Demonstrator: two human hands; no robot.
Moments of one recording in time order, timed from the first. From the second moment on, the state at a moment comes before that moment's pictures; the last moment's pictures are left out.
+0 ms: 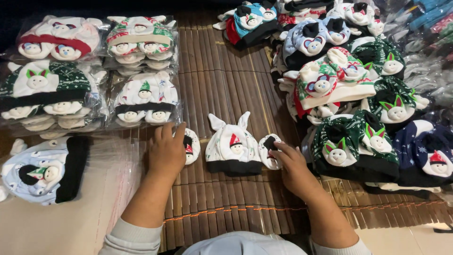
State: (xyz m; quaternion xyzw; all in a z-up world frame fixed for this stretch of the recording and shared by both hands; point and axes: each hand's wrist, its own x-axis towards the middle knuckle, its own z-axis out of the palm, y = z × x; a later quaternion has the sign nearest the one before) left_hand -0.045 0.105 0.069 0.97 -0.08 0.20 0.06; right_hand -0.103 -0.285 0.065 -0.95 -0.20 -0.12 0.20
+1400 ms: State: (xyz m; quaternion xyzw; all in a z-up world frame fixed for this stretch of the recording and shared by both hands) left_hand -0.081 0.043 0.114 0.95 -0.22 0.19 0.14; right_hand -0.085 -0.227 0.147 -0.89 -0.04 0.01 0.46
